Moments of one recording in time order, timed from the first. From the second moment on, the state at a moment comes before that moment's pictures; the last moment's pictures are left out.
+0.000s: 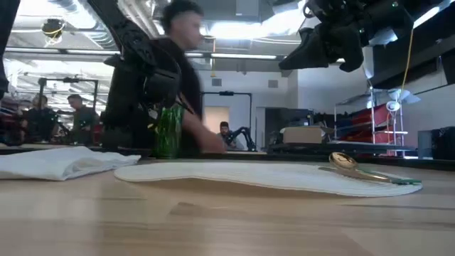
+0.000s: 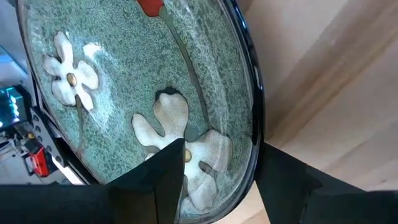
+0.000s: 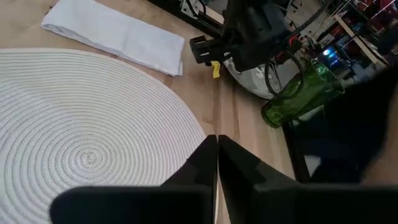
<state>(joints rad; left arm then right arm) 0.46 1.68 0.87 -0.88 -0.58 -0.08 -0.04 1.18 0.64 0.10 0.11 -0.50</state>
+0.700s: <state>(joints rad) 0.28 1.64 0.87 -1.06 -0.58 -0.19 -0.04 1.18 0.64 0.10 0.11 -0.50</state>
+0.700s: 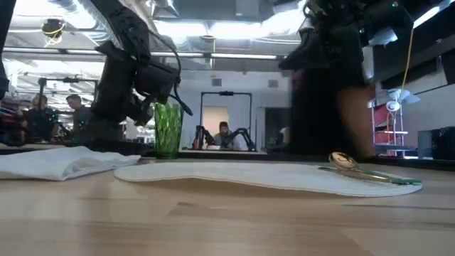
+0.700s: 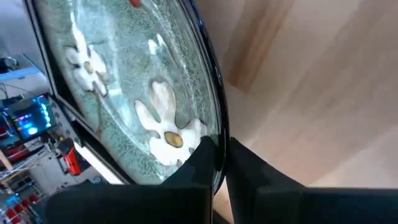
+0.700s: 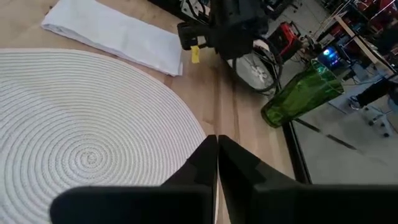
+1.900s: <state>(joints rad) 0.19 1.48 0.80 -0.96 -0.44 -0.27 -0.04 1.18 0.64 0.10 0.11 -0.50</state>
